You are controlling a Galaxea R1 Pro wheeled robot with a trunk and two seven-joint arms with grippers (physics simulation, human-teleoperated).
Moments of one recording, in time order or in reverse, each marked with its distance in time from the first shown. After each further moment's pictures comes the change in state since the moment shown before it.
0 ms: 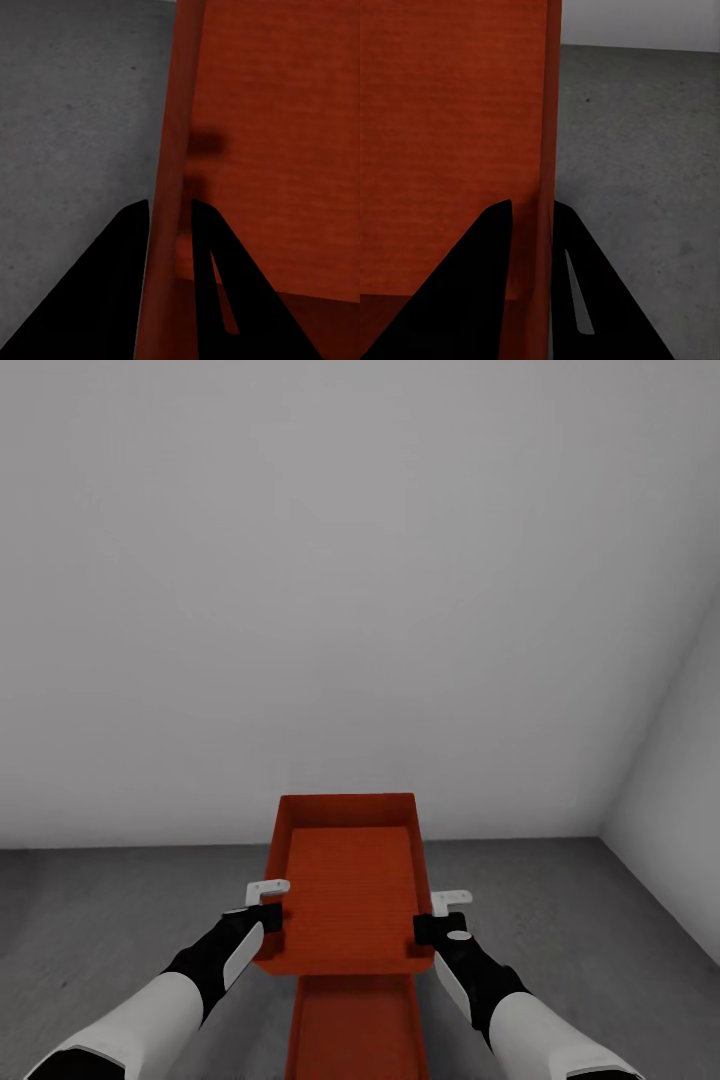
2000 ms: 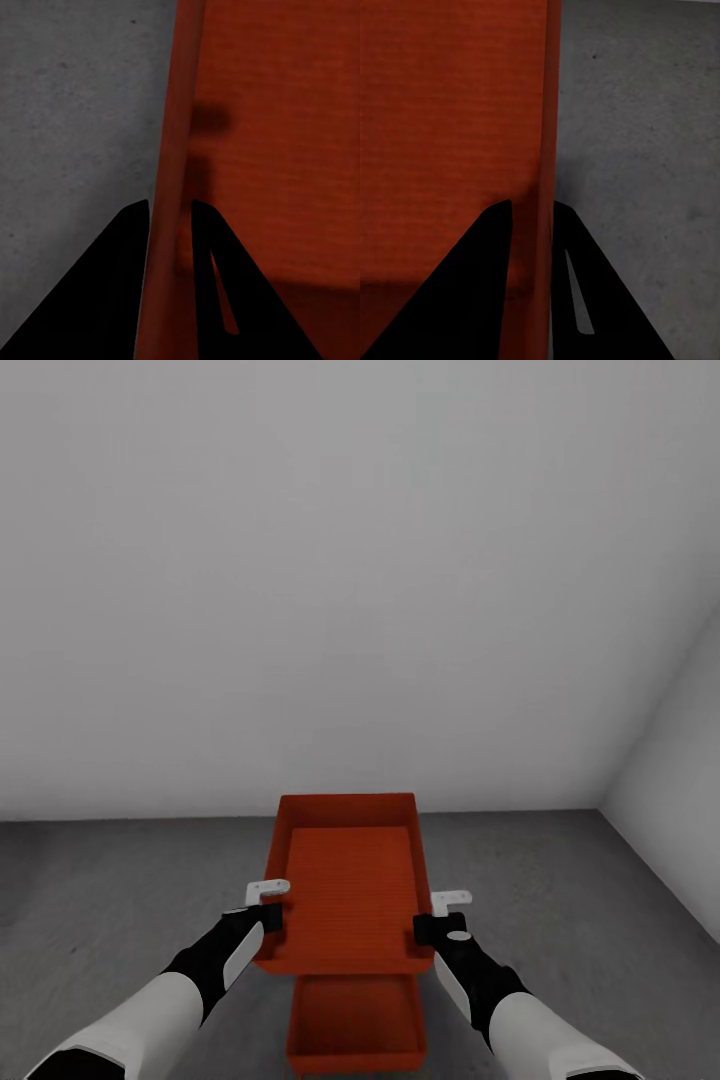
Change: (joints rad) left arm 0.000 0.000 -0.001 0.000 0.000 -0.001 0.000; right arm 0.000 0.000 0.000 0.002 -0.001 -0.003 -0.001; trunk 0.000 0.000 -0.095
